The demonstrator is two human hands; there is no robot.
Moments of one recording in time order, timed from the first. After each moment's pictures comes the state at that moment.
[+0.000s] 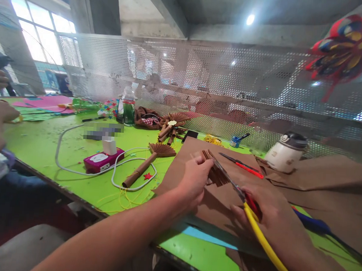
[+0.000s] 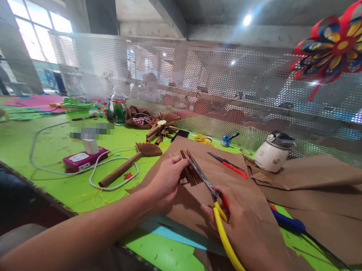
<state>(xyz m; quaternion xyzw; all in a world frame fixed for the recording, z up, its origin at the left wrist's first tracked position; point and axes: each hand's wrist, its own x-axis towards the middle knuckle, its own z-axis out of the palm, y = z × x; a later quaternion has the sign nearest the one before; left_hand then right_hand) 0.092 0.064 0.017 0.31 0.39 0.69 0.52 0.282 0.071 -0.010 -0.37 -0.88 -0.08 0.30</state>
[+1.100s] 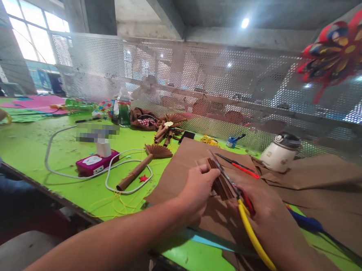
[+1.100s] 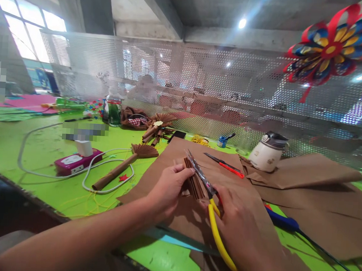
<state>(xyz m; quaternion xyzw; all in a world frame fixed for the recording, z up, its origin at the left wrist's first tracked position) 0.108 0.053 0.015 0.30 0.38 0.66 0.57 0.279 0.072 -0.009 -0.36 -0.89 -0.08 0.28</state>
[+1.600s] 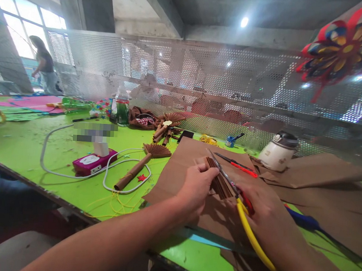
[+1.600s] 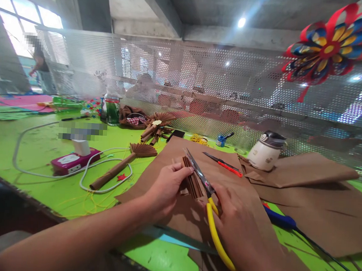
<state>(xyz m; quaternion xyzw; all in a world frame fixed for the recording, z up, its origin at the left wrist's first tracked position) 0.107 0.053 0.015 0.30 0.39 0.66 0.57 0.280 0.069 -0.012 -0.37 -0.89 -0.11 0.25</state>
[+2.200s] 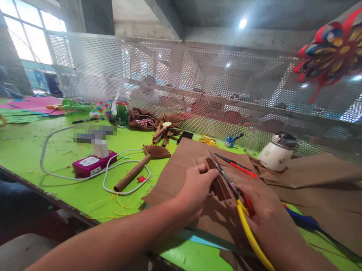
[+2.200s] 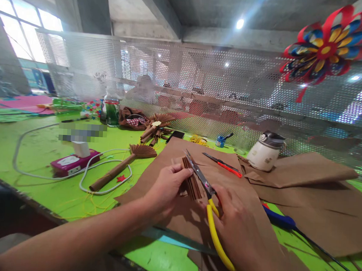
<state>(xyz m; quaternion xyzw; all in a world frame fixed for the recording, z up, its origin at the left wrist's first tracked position) 0.108 0.051 0.016 0.30 0.40 0.65 0.56 0.283 0.068 -0.013 -0.38 -0.88 -0.10 0.26</state>
